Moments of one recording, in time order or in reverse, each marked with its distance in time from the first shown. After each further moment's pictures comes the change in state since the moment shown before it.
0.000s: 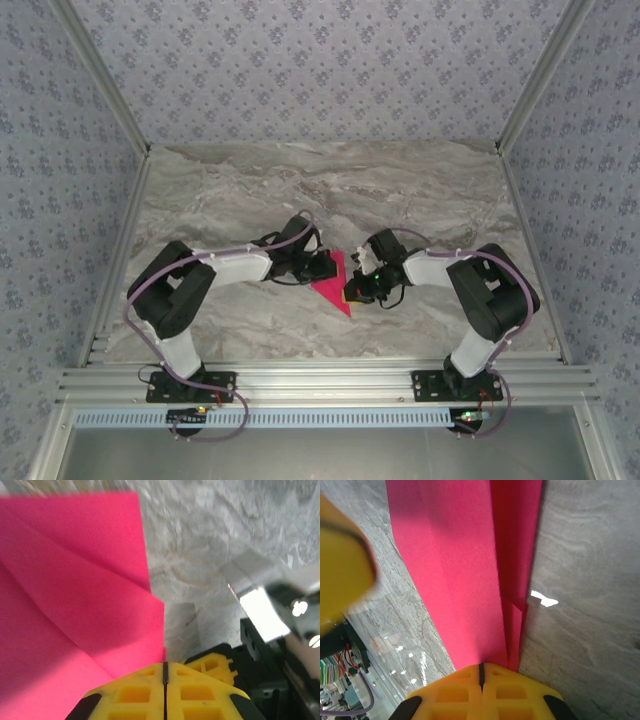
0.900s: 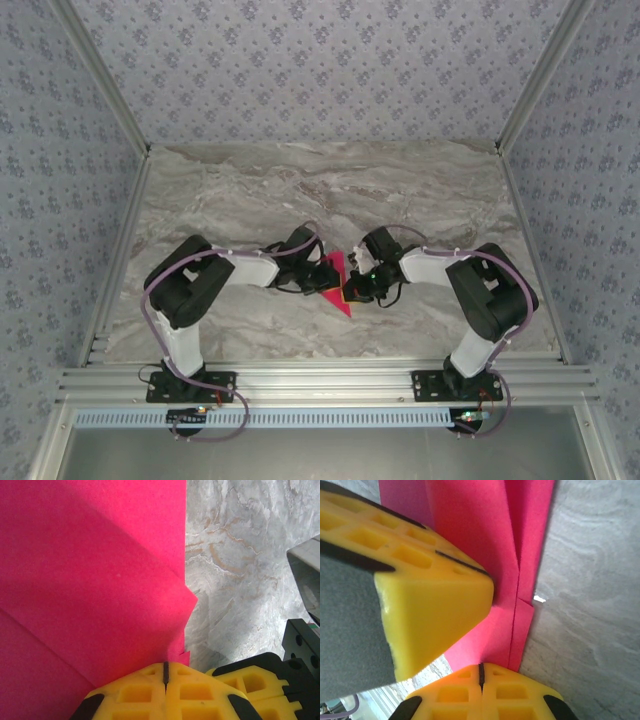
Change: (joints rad) left arm 0.004 0.109 -0.035 0.125 0.051 -0.063; right arm 0.030 0.005 0.047 -0.085 0.063 -0.036
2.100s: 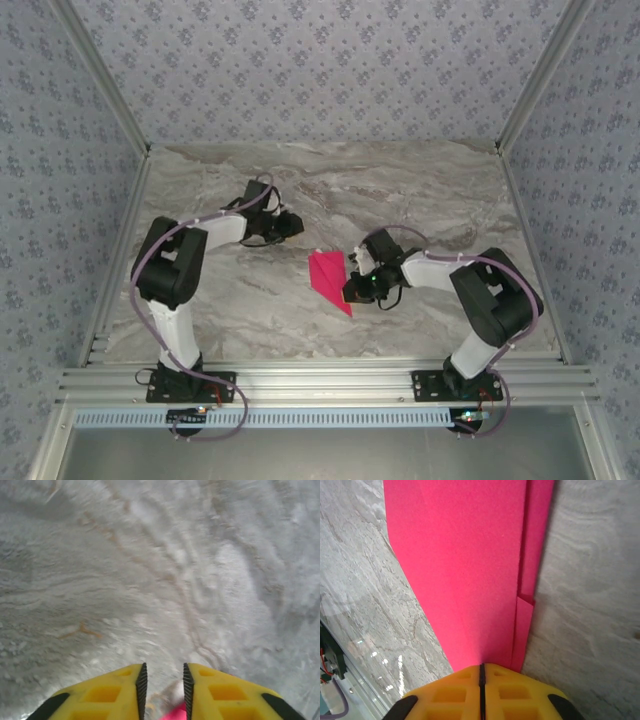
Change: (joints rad) left arm 0.359 0.008 0.234 -0.211 -0.020 0.237; right arm 0.016 -0.063 -0.038 0.051 0.040 0.031
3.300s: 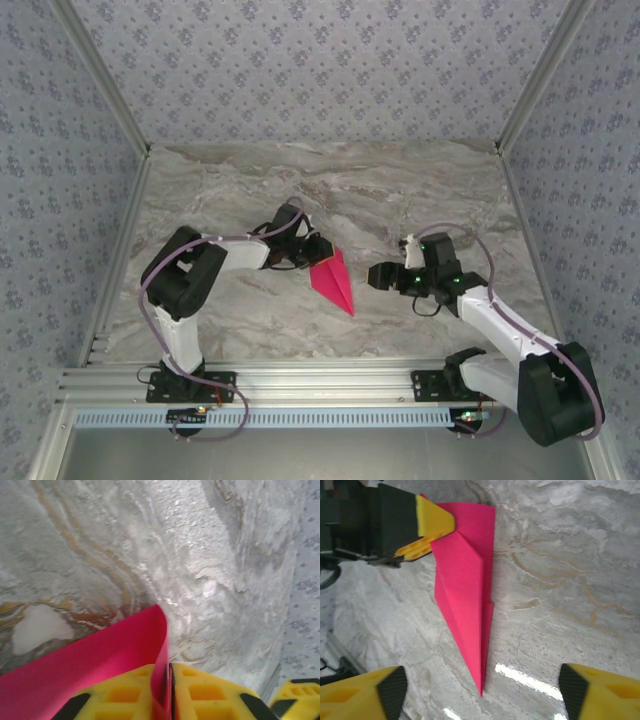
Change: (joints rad) left arm -0.230 0.012 -0.144 0.271 0.035 -0.241; right arm -0.282 -0.565 -0.248 0.017 -0.012 0.024
